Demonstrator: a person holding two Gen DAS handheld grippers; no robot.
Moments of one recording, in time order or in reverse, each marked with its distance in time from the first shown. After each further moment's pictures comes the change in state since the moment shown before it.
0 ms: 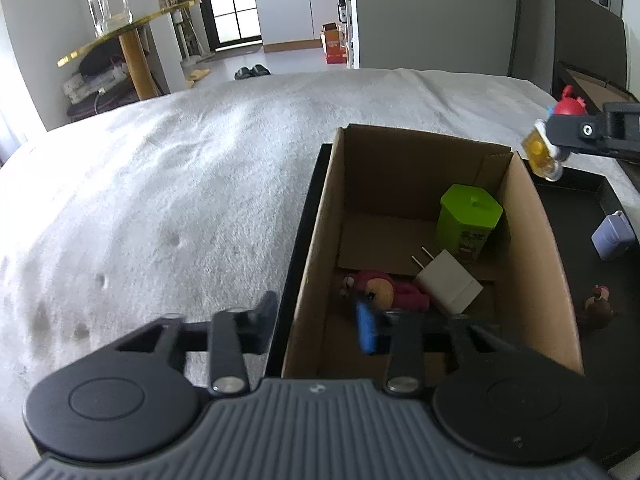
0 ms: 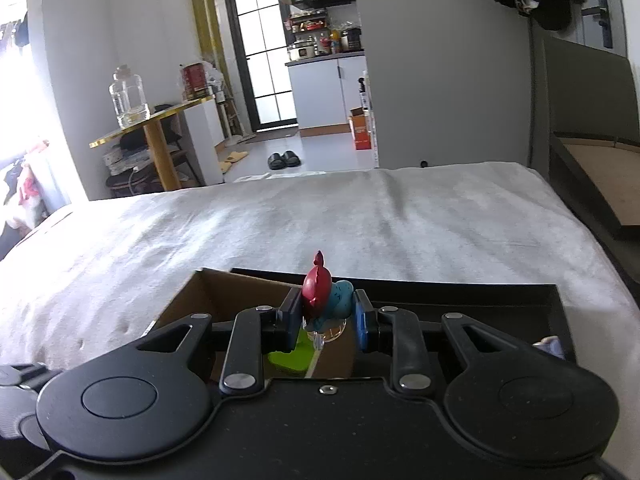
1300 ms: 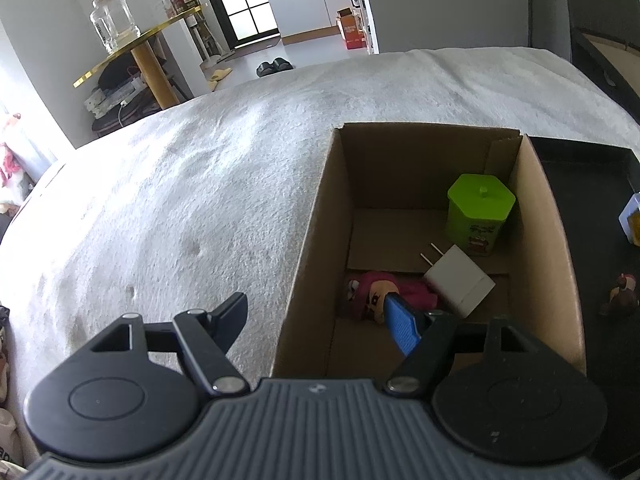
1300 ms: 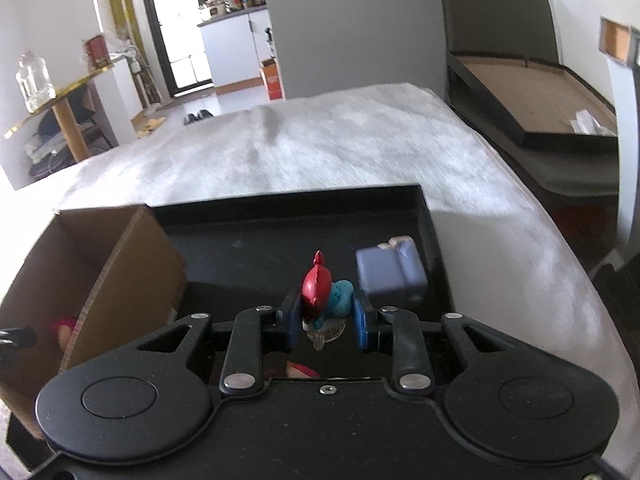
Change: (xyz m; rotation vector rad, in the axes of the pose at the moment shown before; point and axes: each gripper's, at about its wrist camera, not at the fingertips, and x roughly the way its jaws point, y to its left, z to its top) left arm -0.002 -0.032 0.012 0.078 0.043 0.148; right arm -0.005 -0.107 -0.050 0.114 0.132 -0.192
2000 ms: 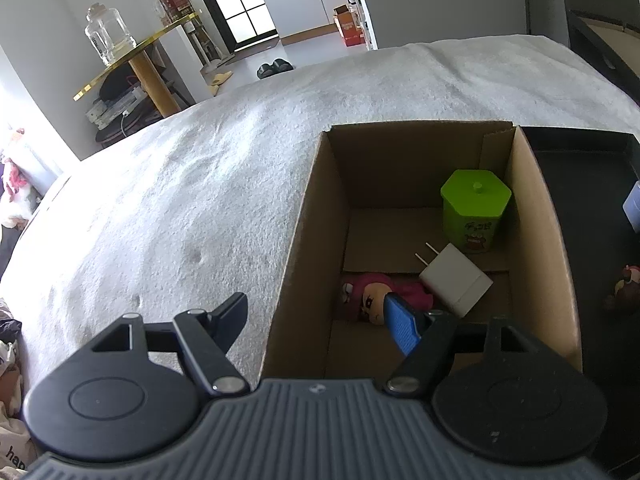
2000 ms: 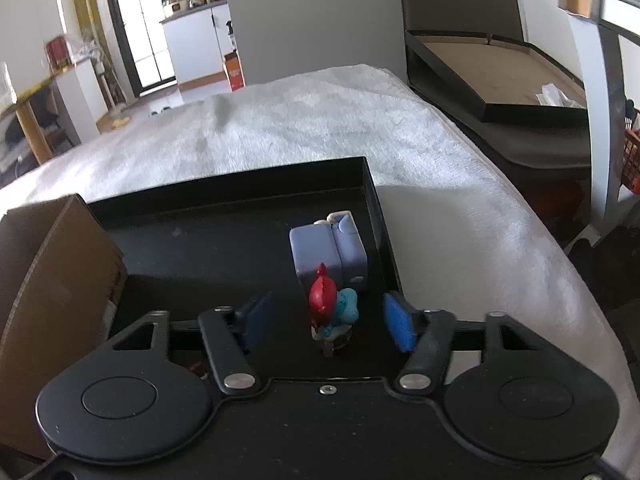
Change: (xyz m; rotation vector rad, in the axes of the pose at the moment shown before) left arm 0.000 -0.016 0.005 0.052 0.005 0.037; right arm 0.027 -0.032 -0.020 0.038 0.059 -0.115
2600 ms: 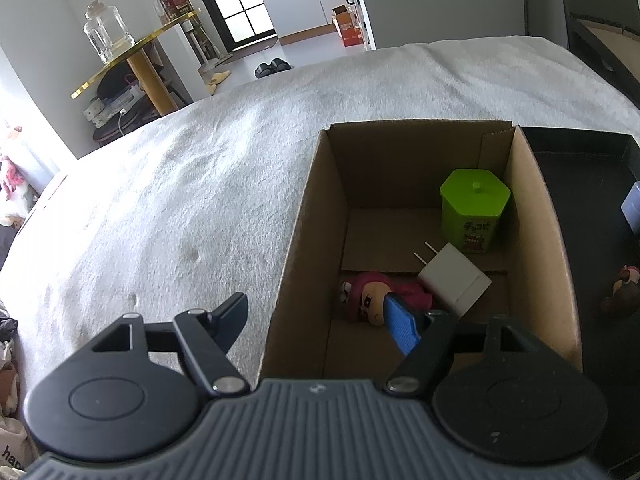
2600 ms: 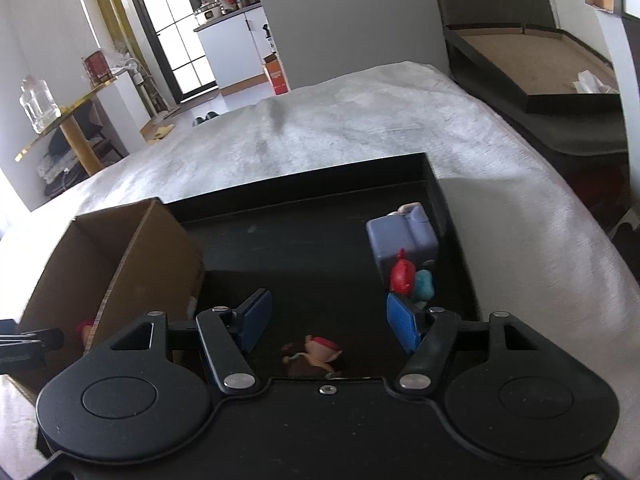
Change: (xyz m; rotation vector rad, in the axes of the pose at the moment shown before) left arm 0.001 0.003 -0.001 -0.004 0.001 -0.009; right arm -0.031 0.015 -0.002 0.059 -0.020 0.135
